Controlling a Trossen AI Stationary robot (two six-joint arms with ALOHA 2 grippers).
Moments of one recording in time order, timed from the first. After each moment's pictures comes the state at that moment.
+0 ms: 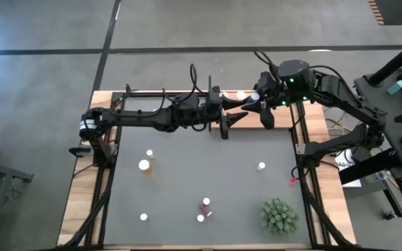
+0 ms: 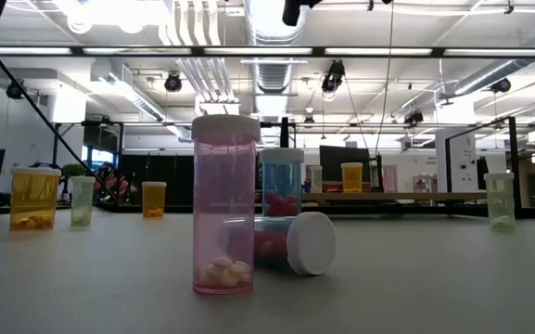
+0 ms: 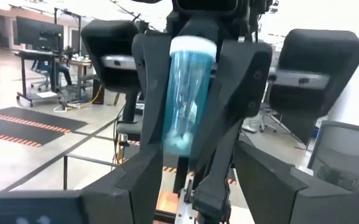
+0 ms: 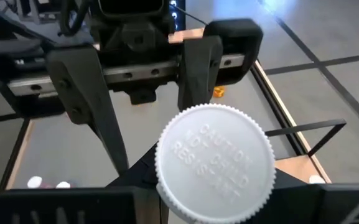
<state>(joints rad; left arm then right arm) 0.11 1.76 1.55 0.39 -0.03 -0.15 -0.33 1.25 1.64 -0.92 -0.25 -0.05</state>
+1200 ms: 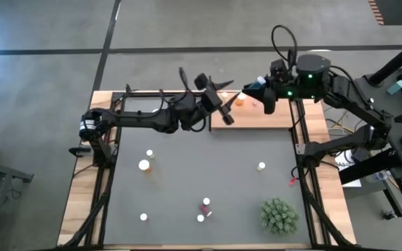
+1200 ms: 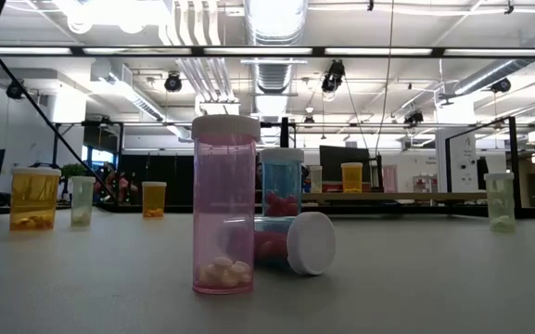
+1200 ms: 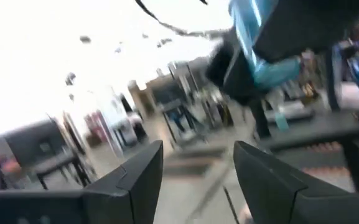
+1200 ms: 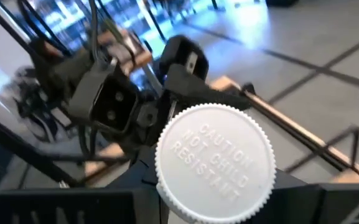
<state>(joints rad) 0.09 1.76 1.56 0.53 -0.47 0.50 -0.33 1.20 1.64 -0.68 -0.16 0.41</state>
